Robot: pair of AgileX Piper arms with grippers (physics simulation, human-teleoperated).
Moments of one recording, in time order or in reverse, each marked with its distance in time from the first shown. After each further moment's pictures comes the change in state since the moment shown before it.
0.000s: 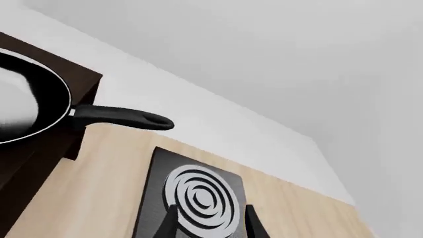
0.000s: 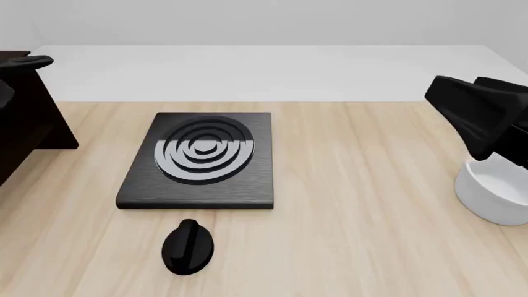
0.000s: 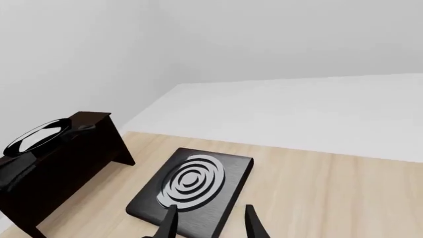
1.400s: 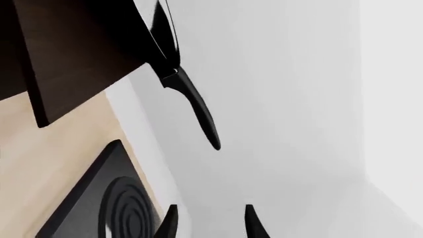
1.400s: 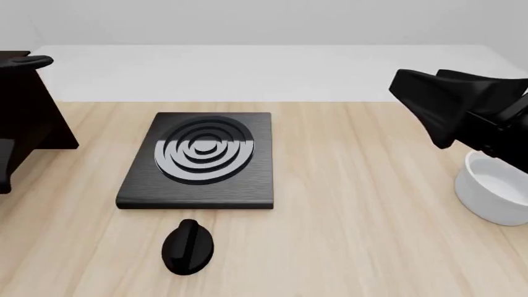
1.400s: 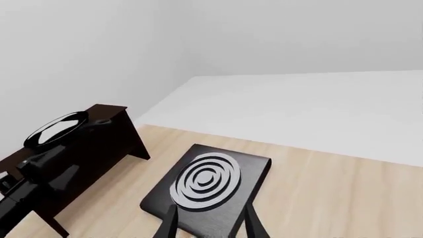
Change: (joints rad) left arm 0.193 0.220 0.294 -0.630 -0.800; right arm 0.077 0.118 -0.035 -0.067 0.008
